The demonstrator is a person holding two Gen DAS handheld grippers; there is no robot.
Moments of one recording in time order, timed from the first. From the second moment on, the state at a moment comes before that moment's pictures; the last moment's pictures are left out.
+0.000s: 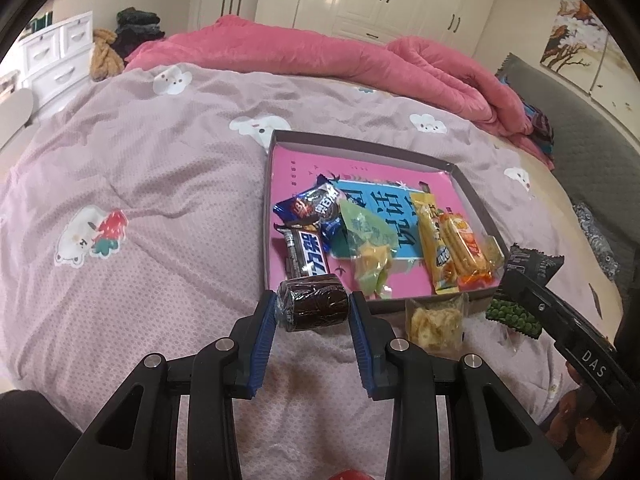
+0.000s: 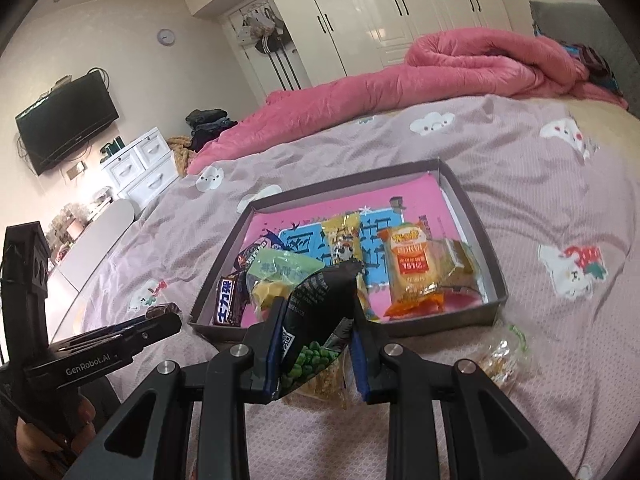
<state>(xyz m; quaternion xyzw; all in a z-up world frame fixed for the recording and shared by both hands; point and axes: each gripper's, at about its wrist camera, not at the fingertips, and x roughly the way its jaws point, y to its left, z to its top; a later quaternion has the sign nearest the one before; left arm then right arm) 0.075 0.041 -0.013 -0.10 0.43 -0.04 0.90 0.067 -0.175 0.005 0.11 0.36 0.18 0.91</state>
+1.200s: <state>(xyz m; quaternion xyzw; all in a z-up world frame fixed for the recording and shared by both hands) 0.140 0.024 -0.036 -0.09 0.45 -0.02 0.89 0.138 -0.189 -0.011 0.12 0.39 0.16 0.90</state>
